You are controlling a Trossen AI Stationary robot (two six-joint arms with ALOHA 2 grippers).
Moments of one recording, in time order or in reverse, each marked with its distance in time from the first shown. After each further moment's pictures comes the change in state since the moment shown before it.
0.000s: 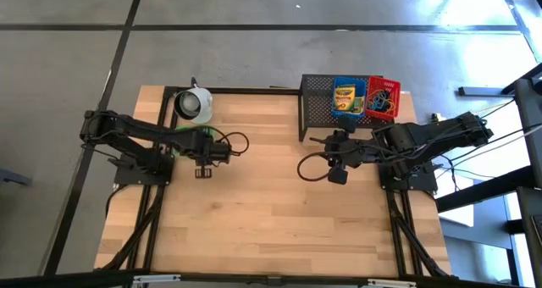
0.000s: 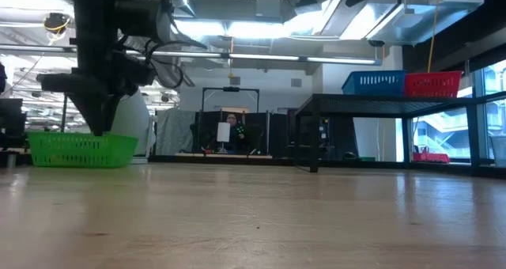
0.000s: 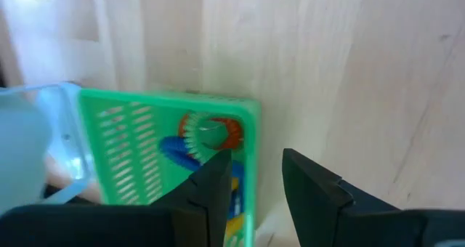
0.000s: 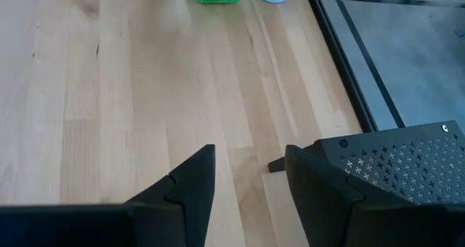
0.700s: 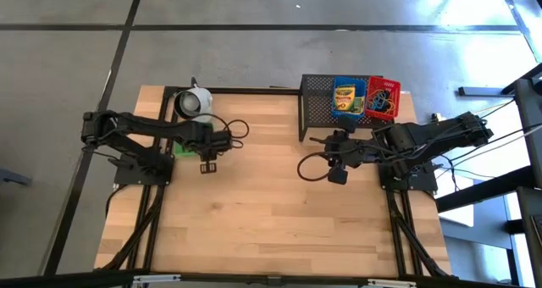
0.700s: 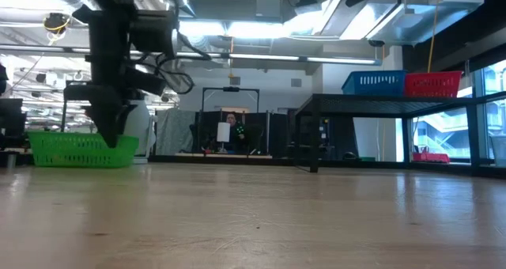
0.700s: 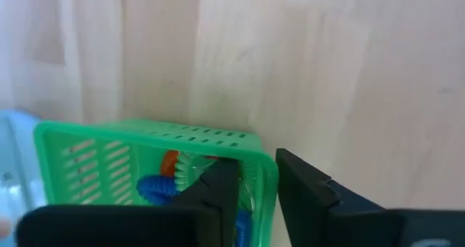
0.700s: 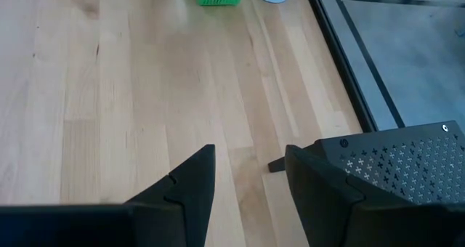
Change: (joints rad) left arm 0.159 0.003 -0.059 0.182 0.133 0.119; right arm 0.000 0.000 0.000 0.000 0.000 0.000
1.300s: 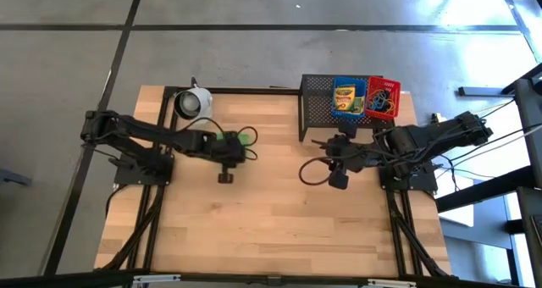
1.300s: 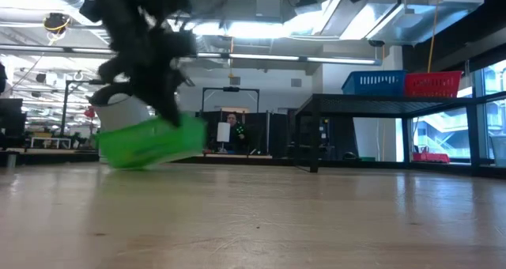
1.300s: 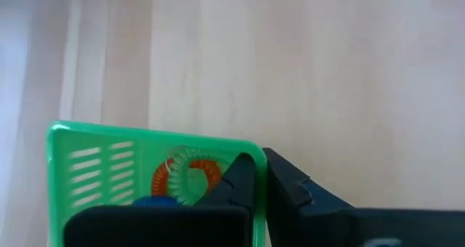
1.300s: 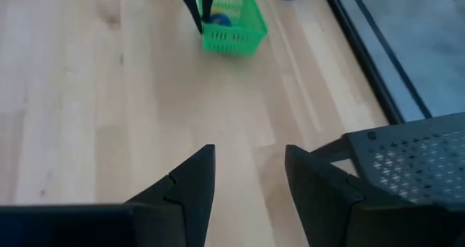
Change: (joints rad) left arm -0.155 0.005 0.014 0.455 0.077 0.116; right arm 0.040 0.000 0.000 0.000 -0.019 0.098
